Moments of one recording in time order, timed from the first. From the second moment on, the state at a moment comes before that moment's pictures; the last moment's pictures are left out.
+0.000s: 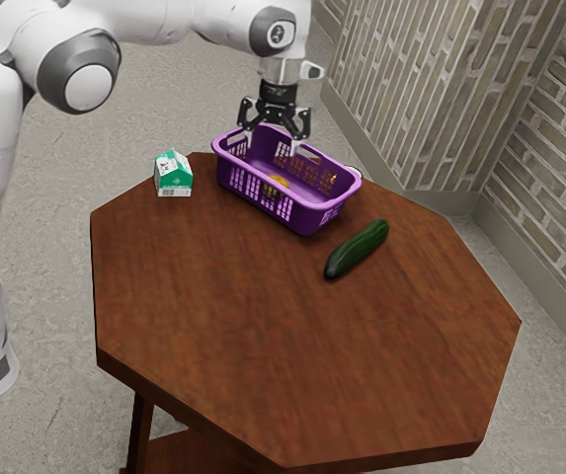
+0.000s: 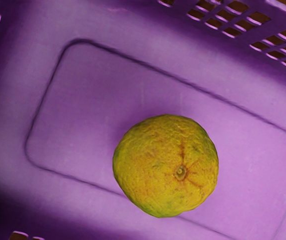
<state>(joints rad) 0.03 0.20 0.49 -1.62 -0.28 1.74 -0.49</state>
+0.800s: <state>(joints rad) 0.03 0.24 0.49 -1.70 -0.31 1.86 -0.33</state>
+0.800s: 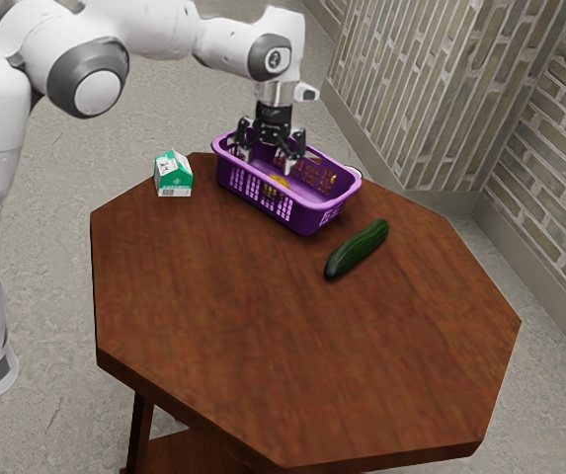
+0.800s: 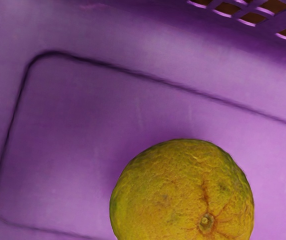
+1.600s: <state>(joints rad) 0.03 0.30 0.47 -1.70 -0.36 1.97 -0.18</state>
